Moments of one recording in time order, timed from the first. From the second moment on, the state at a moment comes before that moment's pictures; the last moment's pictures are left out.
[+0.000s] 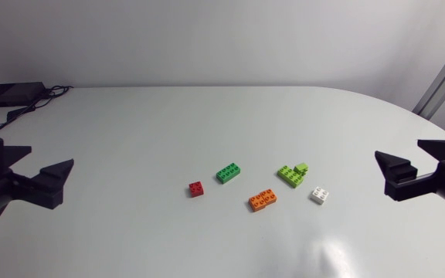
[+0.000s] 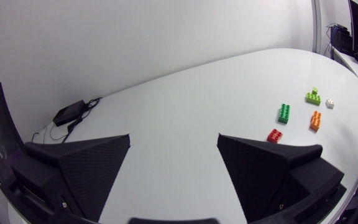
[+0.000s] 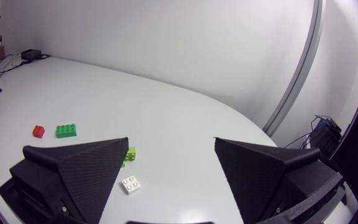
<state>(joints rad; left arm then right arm) 0.04 0.50 0.49 -0.39 0.04 0.34 -0.12 0.50 0.50 -0.30 -0.13 -0.31</state>
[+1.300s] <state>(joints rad) 0.04 0.01 0.10 -0.14 -0.06 0.26 -0.08 0.01 0.08 -0.12 -0.01 -0.30</state>
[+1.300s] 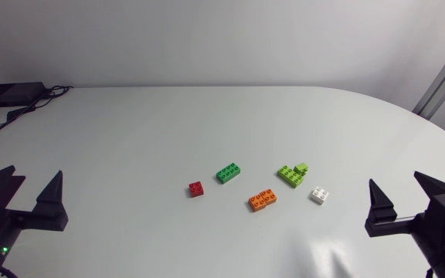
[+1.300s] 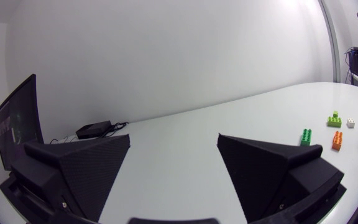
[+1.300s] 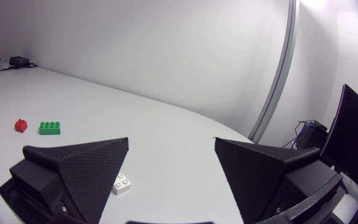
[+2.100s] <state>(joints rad) 0.08 0.00 0.02 0.00 -0.06 0.22 -0.05 0.00 0.05 -0.03 0.00 -0.30</state>
